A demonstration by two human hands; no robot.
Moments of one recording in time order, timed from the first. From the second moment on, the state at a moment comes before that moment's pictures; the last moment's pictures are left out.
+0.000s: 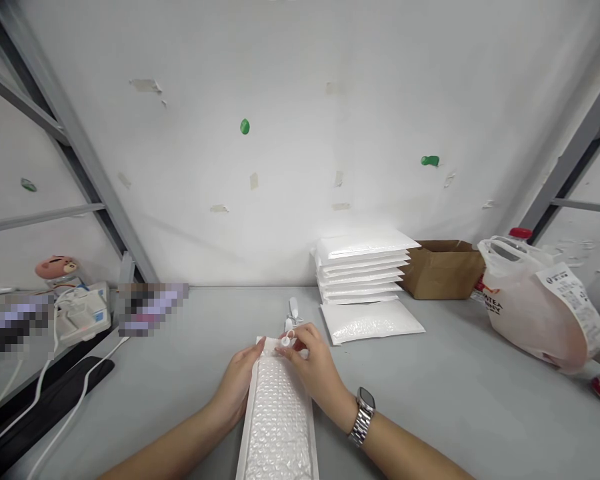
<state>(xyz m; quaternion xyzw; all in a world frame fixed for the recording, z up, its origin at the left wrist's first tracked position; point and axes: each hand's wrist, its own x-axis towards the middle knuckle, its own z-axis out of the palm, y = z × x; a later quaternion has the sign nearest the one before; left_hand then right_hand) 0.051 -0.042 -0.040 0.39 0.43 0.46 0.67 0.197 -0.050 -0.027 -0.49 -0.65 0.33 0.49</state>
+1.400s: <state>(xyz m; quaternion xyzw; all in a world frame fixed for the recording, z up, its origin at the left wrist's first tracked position) 0.051 -0.043 -0.038 0.43 0.42 0.43 0.67 0.199 -0.047 -0.027 -0.49 -0.58 0.49 0.44</state>
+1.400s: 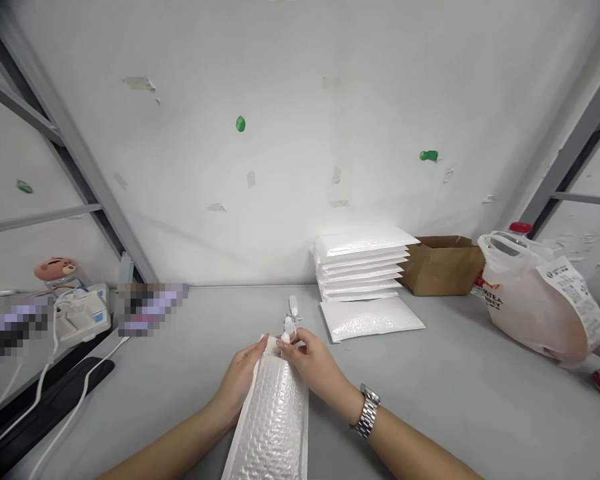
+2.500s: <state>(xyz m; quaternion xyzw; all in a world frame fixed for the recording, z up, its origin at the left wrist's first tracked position) 0.047 -0.035 -0.040 0.40 0.44 0.45 0.67 0.206 -0.046 -0.026 -0.49 -0.72 0.34 0.36</state>
